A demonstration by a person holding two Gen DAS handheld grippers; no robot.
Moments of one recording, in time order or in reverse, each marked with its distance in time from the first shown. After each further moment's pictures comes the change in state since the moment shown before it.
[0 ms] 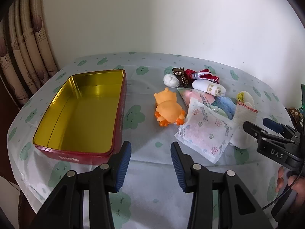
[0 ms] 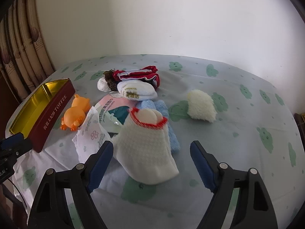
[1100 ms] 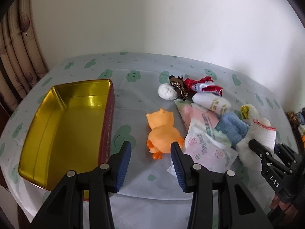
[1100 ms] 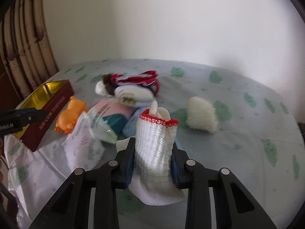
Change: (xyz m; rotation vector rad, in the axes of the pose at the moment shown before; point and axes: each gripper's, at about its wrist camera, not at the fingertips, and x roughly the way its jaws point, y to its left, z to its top) left arm 0.045 -0.003 0.053 -0.013 0.050 -0.054; right arm 0.009 -0.016 0.004 -0.035 -0.059 0.012
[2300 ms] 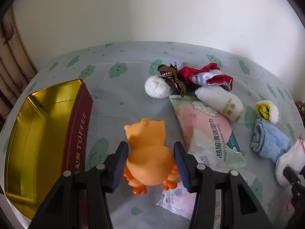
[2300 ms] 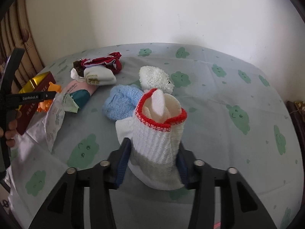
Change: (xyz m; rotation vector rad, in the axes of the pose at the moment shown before) left arm 0.077 -0.029 0.017 0.084 0.065 0.040; right arm -0.021 -0.064 -0.042 0.063 0.101 -0.051
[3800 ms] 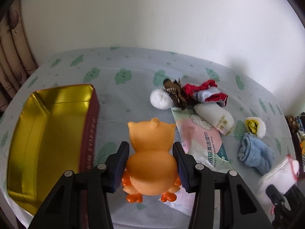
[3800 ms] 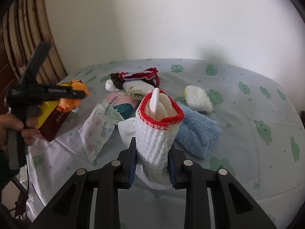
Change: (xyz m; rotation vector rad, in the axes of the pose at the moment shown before) left arm -0.031 0.027 0.015 -0.089 -0.013 -0.068; right arm -0.022 0.047 0.009 -0.019 -0.092 0.148
